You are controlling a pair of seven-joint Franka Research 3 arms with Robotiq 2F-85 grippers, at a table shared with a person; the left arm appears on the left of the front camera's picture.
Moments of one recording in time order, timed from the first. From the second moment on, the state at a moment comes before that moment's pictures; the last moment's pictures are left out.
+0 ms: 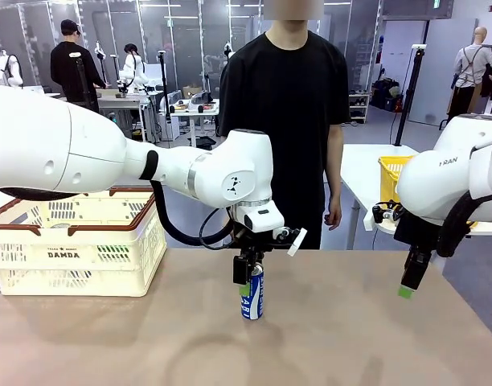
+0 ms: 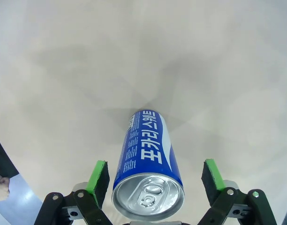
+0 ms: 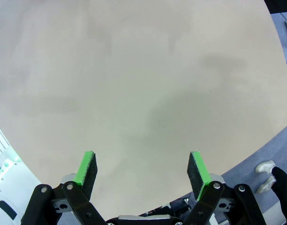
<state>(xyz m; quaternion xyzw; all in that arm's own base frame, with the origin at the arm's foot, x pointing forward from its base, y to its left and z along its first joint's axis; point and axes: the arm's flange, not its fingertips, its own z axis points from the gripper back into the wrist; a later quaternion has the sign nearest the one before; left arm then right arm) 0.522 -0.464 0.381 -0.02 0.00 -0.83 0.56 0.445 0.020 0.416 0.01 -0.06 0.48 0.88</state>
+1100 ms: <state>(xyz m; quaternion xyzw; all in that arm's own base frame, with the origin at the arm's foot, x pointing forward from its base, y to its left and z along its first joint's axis) 0.527 -0.462 0.375 -0.03 0.01 -0.83 0.56 0.445 0.020 0.416 0.01 -0.06 0.48 0.88</state>
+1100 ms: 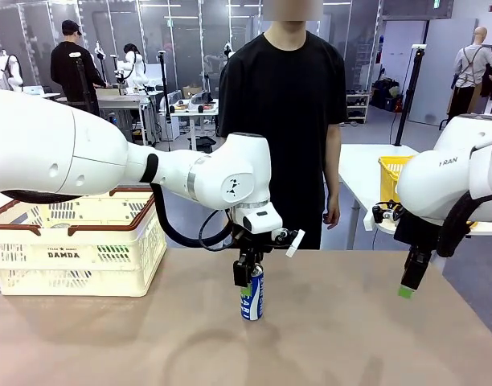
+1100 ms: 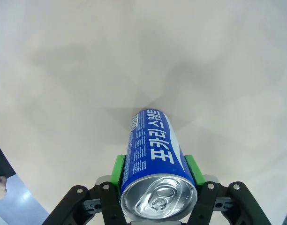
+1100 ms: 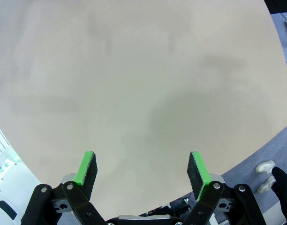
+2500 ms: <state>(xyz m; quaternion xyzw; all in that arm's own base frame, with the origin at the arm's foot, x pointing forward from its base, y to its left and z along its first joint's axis) 0.475 -0.453 0.591 -0.01 -0.06 -0.87 0.50 0.445 0.020 0.416 0.01 -0.06 0.48 0.88</state>
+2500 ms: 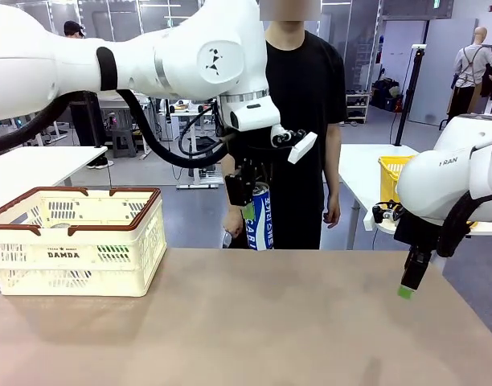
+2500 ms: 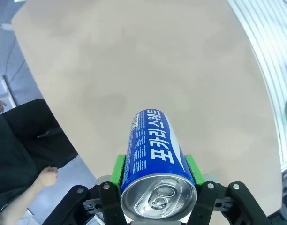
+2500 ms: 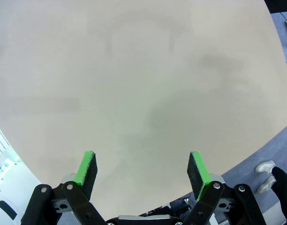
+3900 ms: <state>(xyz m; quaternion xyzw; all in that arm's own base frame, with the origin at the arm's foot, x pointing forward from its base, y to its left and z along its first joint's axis) 0.550 -0.328 0.624 0.06 -0.06 -0.81 0.58 0.445 0.020 0.416 0.01 -0.06 0.48 0.88</state>
